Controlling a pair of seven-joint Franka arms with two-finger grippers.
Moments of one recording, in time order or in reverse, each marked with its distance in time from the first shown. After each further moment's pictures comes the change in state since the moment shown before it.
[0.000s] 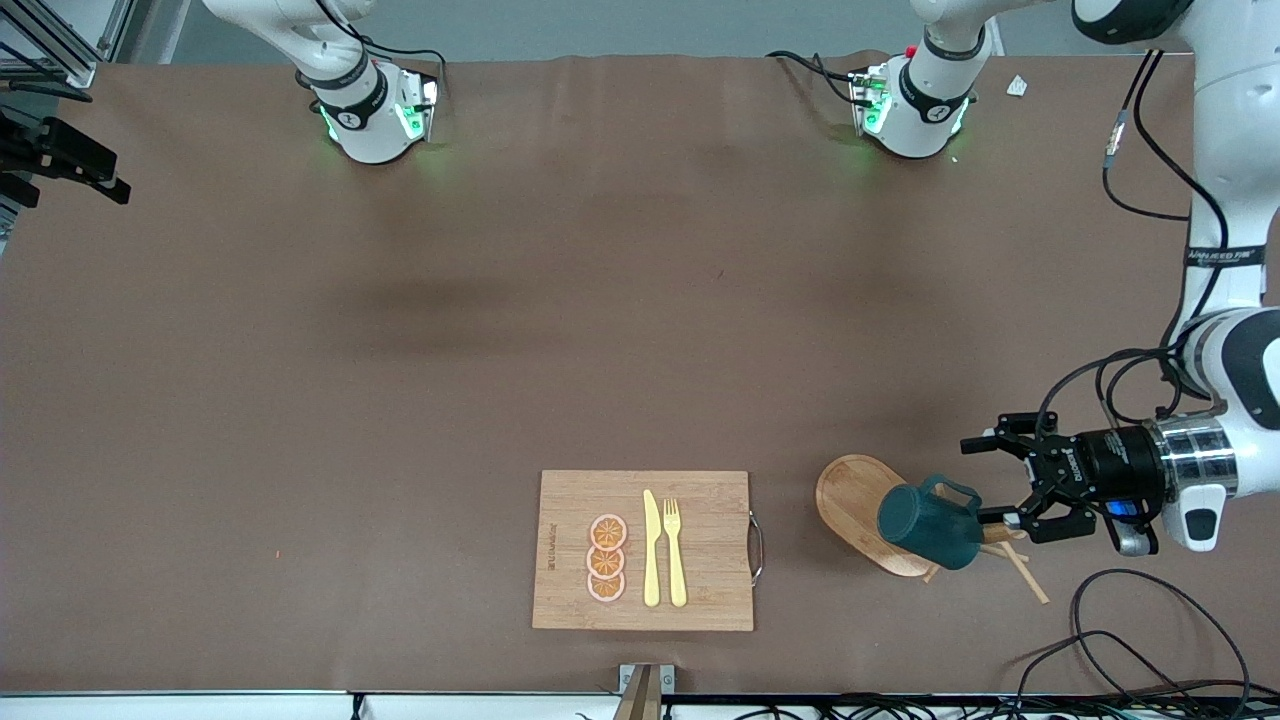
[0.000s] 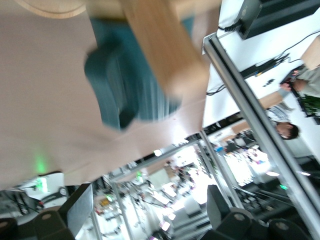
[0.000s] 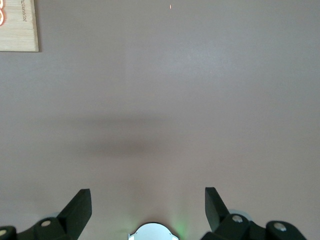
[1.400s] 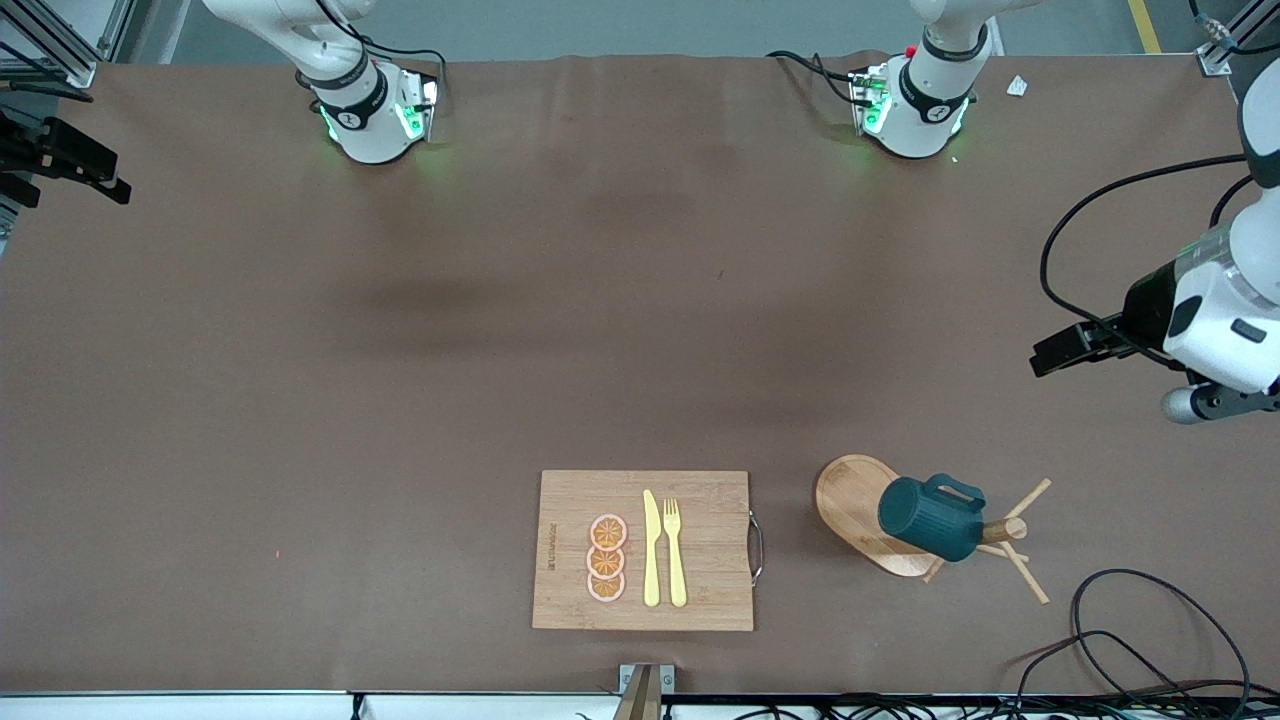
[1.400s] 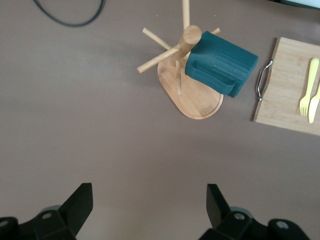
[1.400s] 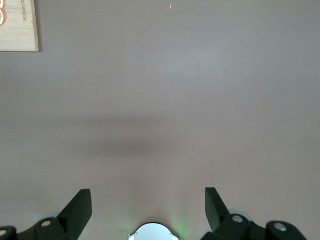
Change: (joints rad) left arm -0.029 -0.363 -0.172 -0.003 1.055 -0.203 0.450; right arm 0.000 0.000 0.000 0.000 0.000 0.000 0.000
